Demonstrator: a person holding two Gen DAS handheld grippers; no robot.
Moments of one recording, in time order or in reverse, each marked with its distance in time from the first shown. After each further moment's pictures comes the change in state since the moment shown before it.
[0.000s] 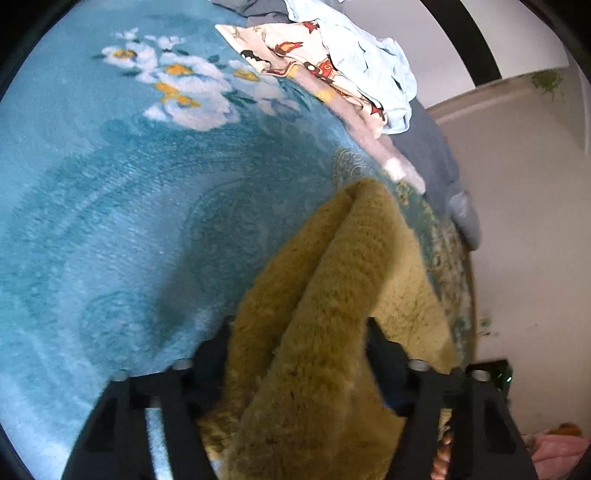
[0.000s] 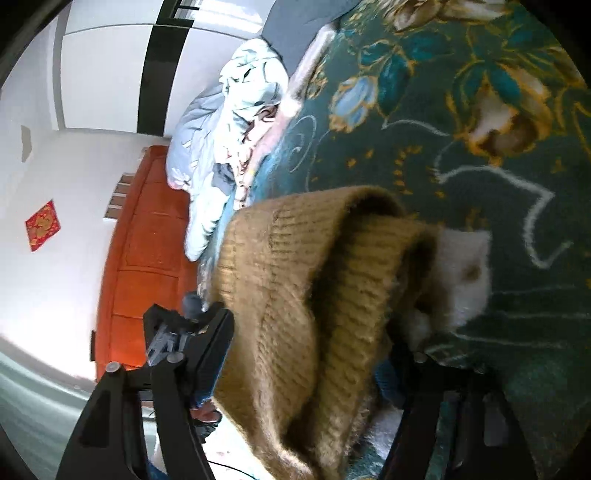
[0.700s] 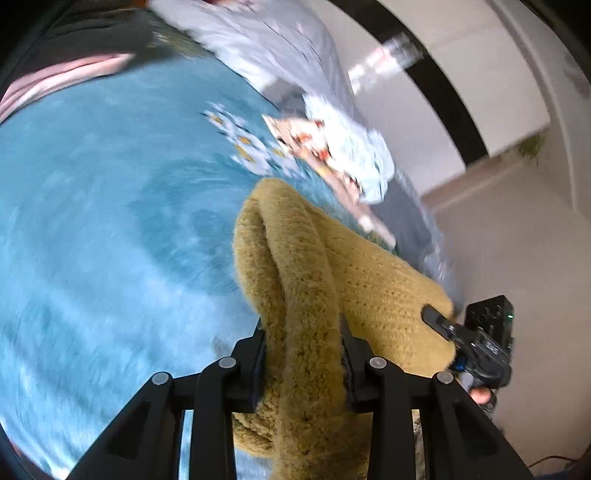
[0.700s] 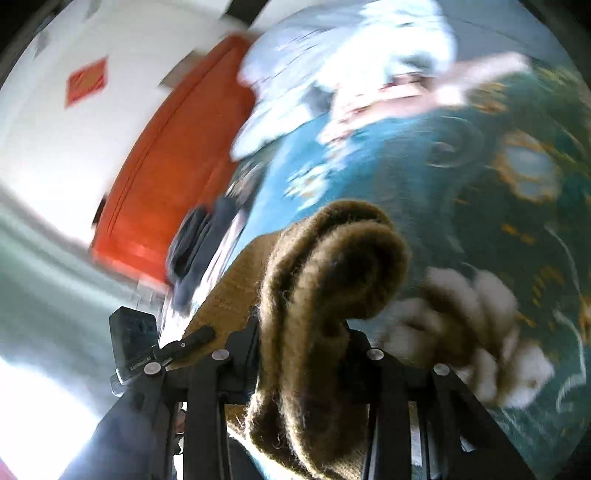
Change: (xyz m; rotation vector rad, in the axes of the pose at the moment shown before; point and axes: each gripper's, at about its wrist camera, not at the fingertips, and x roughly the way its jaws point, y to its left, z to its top) left arm -0.116 -0.014 -0.153 -0.154 -0.417 -0.019; right arm 0.043 0.122 0.031 -0.501 0.355 0.056
